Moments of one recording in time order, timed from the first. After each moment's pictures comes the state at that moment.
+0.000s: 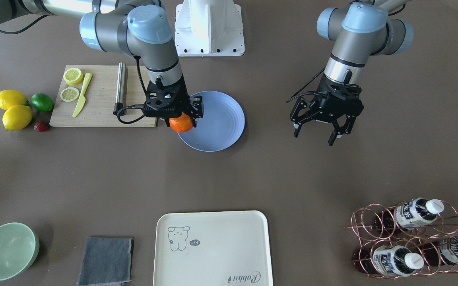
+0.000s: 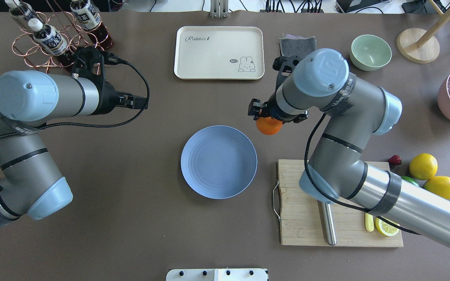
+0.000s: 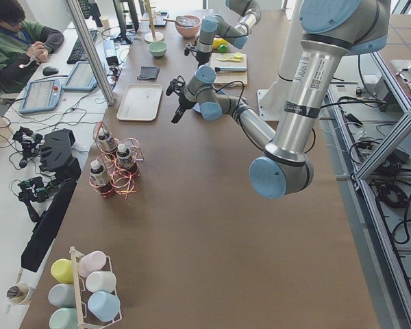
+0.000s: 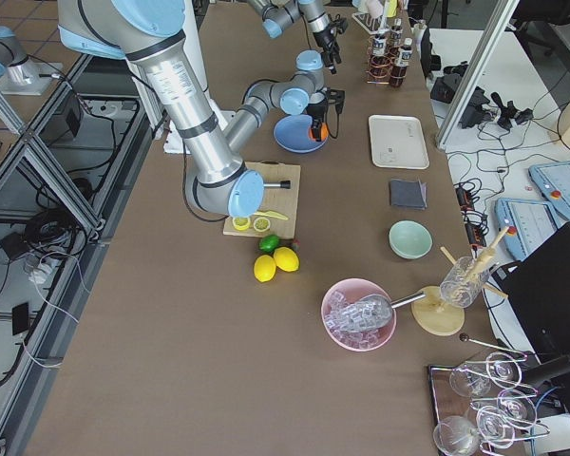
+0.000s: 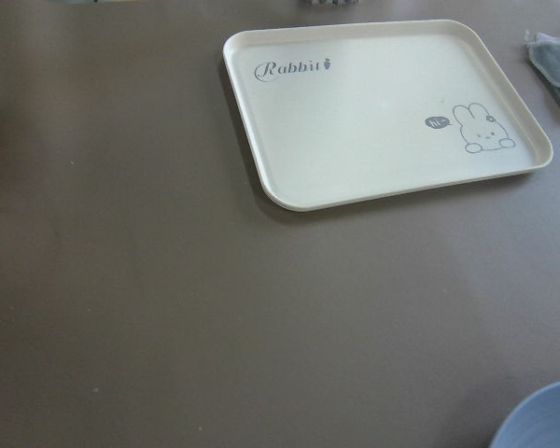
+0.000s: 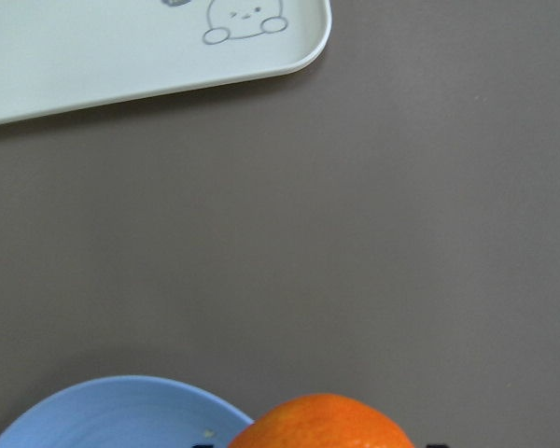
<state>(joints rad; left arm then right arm) -0.74 -1.88 -1.84 -2.04 -1.71 -0.85 0.51 -0.89 1.71 -1.53 1.76 1.36</state>
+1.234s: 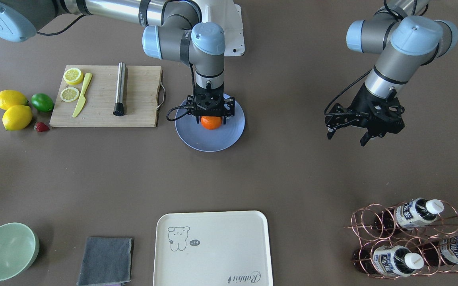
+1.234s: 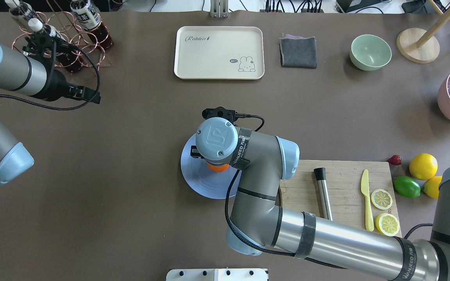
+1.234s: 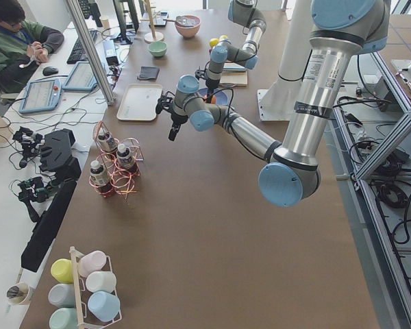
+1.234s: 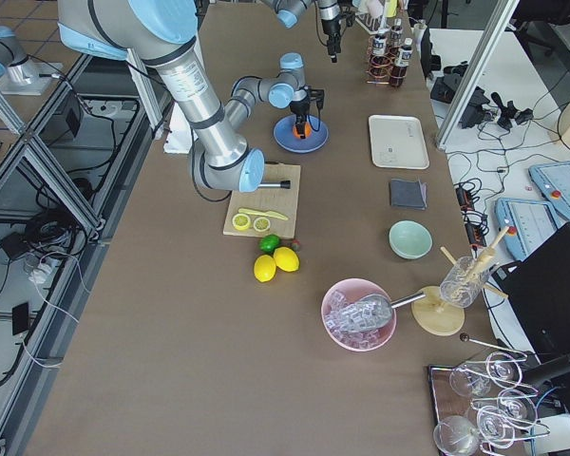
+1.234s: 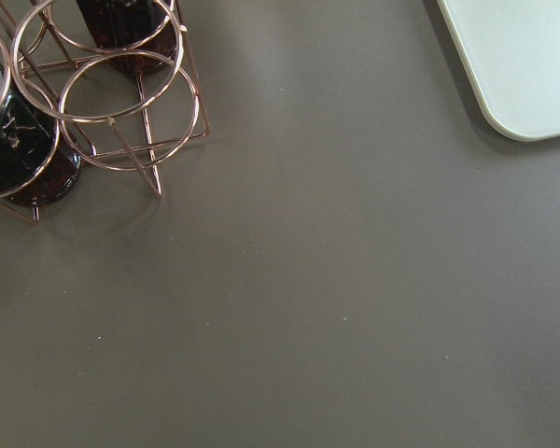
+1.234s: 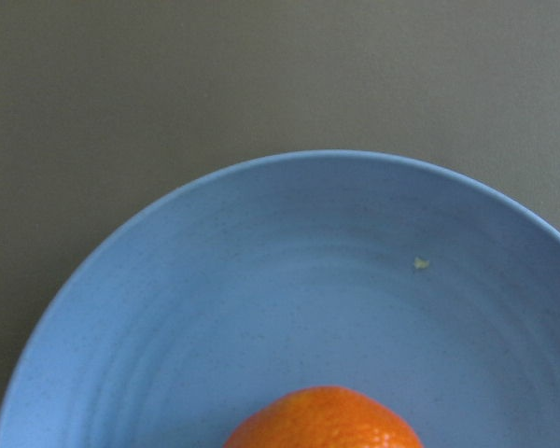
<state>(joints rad) -0.88 -1.84 -1.81 -1.96 -1.98 -0.80 0.38 -0.75 1.47 -1.49 1.65 1.39</state>
